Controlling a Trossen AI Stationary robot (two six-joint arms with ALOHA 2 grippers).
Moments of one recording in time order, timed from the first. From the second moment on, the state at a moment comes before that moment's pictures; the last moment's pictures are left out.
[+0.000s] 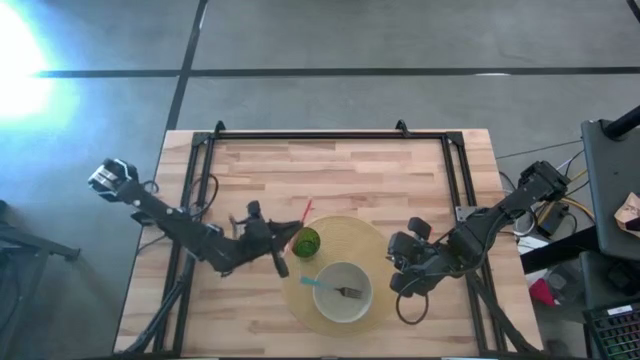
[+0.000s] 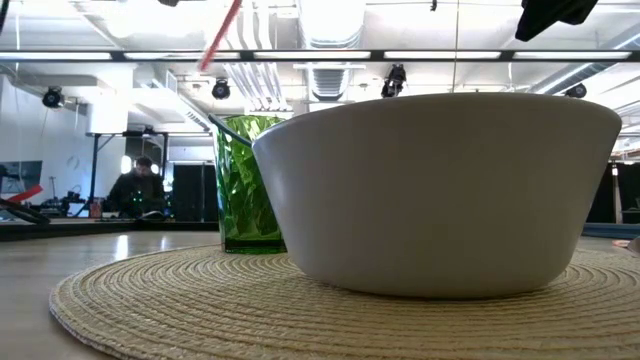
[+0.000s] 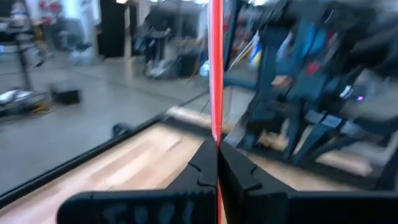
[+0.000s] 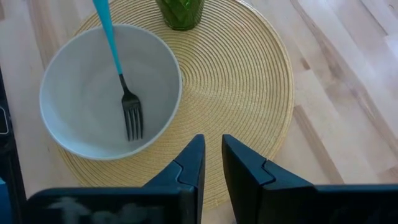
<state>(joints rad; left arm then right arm) -0.55 1.29 0.85 0.45 -1.00 -0.17 0.62 1.41 1.23 -1.00 0.46 0.96</state>
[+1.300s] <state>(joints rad) -0.36 1.56 0.55 1.09 -0.69 0.02 0.62 1.41 1.23 -0.99 0.47 0.94</state>
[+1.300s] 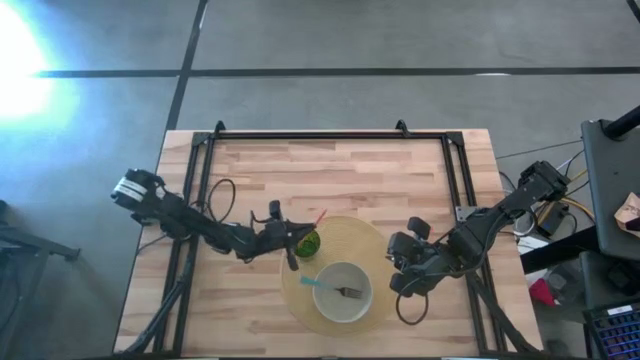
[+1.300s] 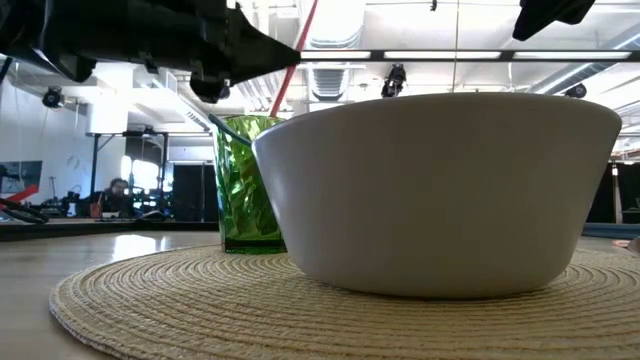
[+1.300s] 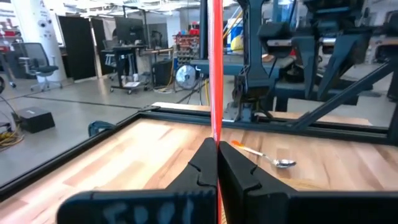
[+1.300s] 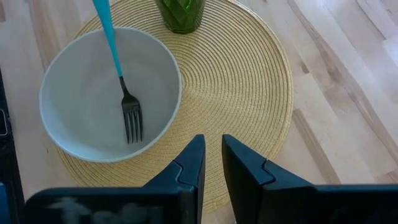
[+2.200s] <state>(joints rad) -0.35 1.64 0.57 1.01 -0.71 -0.07 0.62 1.41 1.23 -0.99 0.47 0.95</state>
